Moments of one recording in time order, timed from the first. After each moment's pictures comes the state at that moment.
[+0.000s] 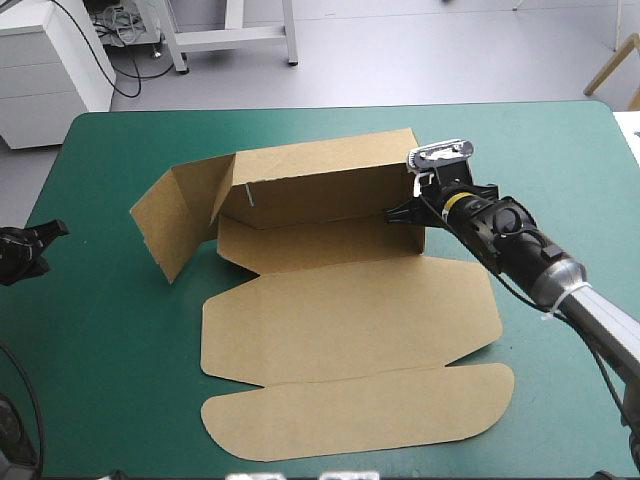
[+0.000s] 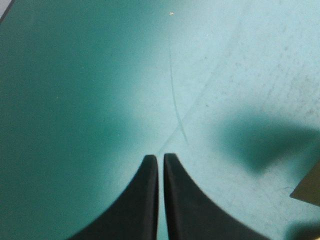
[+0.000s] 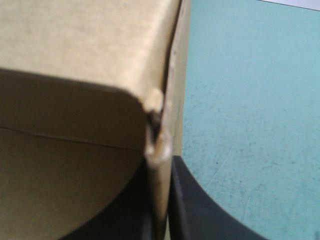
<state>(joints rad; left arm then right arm) 0.55 1.45 -1.25 -0.27 1.07 0.06 0.43 1.47 -1.16 -0.25 0.35 0.31</state>
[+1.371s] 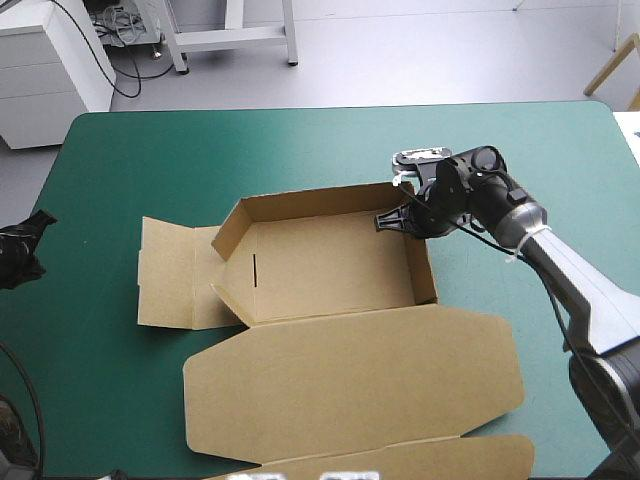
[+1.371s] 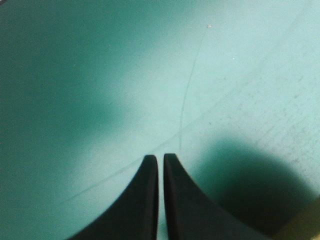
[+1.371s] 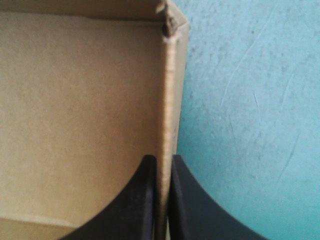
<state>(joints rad) 0.55 1.45 -1.25 -0.23 1.07 -0.31 0.42 1.72 -1.51 0.01 1.02 0.19</state>
